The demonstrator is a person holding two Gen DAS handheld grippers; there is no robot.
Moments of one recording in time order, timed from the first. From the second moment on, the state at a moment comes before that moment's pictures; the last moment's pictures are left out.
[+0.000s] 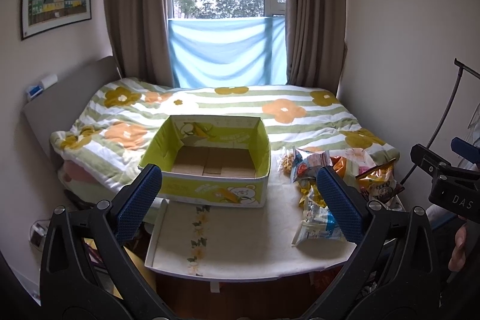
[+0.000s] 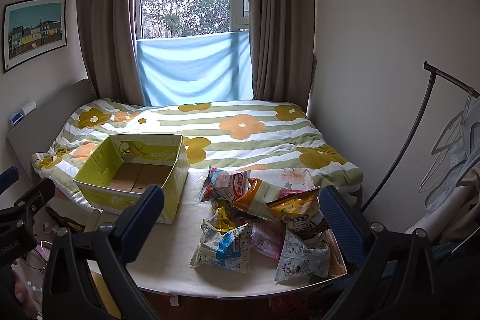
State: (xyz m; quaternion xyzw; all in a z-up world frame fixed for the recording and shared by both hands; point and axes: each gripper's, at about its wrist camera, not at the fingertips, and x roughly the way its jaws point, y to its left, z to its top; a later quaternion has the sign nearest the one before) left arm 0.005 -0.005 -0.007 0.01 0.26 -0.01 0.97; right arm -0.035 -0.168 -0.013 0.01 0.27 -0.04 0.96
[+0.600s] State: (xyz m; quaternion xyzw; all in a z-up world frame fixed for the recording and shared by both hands) left arm 0.015 -0.002 -0.010 0.01 0.28 -0.03 0.96; right arm -0.035 -0.165 -0.016 0.02 0.28 -0.04 0.96
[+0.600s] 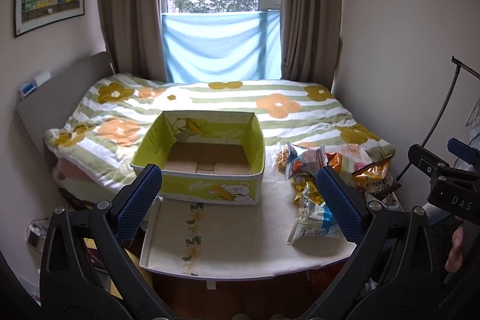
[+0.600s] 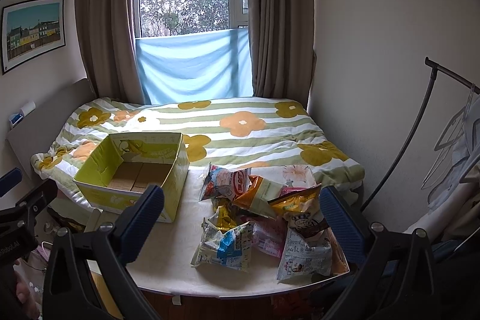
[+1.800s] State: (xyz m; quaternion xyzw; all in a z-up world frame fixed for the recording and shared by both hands) left arm 0.157 -0.165 -0.231 -0.01 0.58 -0.16 0.80; right arm 0.071 -0.306 -0.161 -0.01 0.45 -0.03 0.89
